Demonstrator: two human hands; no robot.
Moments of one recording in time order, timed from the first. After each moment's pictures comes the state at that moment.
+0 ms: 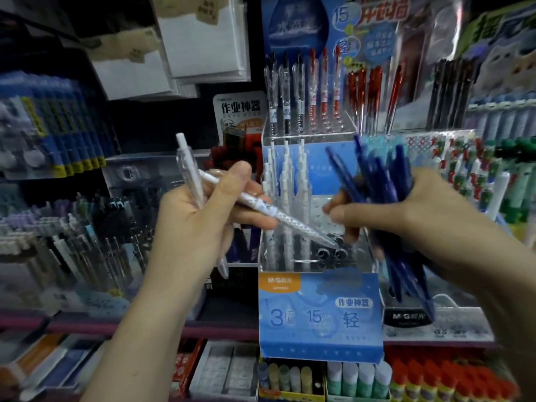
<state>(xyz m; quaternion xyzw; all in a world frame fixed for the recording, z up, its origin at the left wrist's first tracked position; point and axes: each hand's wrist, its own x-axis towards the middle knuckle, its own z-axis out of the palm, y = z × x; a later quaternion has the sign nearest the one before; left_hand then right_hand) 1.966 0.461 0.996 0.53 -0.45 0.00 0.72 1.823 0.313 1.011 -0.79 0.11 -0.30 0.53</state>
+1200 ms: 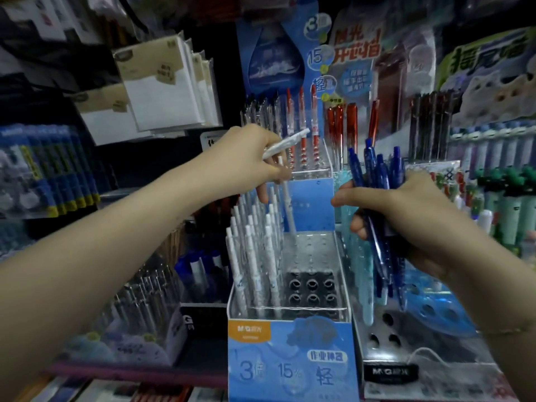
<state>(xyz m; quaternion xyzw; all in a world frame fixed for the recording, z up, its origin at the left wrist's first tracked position) 2.005 0.352 1.097 0.76 -0.58 0.12 0.26 1.833 0.245 1.031 -0.67 0.15 -0.38 0.62</state>
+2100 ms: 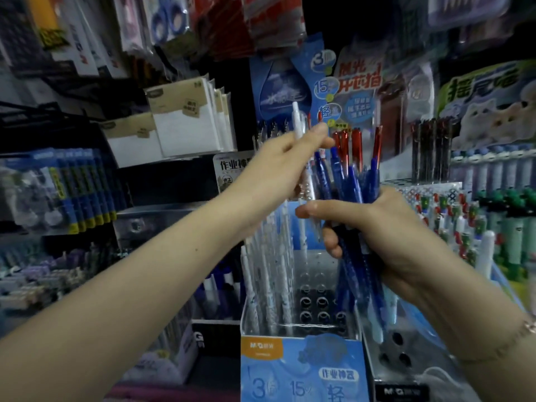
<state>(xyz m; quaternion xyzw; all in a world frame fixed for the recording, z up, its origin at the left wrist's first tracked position) 1.956 0.361 1.095 0.63 -0.56 -0.01 0.53 1.842 0.286 1.046 -0.66 0.04 -0.36 0.66</state>
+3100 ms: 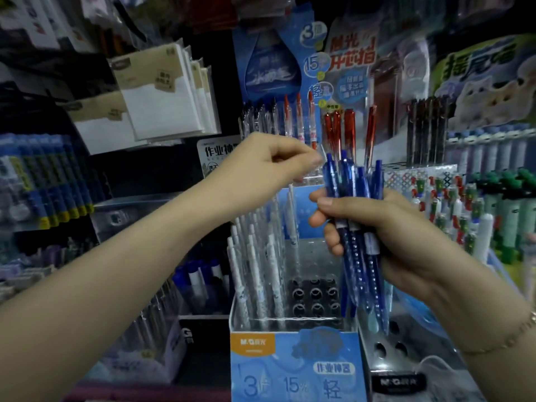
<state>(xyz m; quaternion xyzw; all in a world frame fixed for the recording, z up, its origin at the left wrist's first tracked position) 1.981 0.358 1.088 0.67 -0.63 0.06 0.39 1.847 0.258 1.022 -0.61 0.00 -0.29 0.74</state>
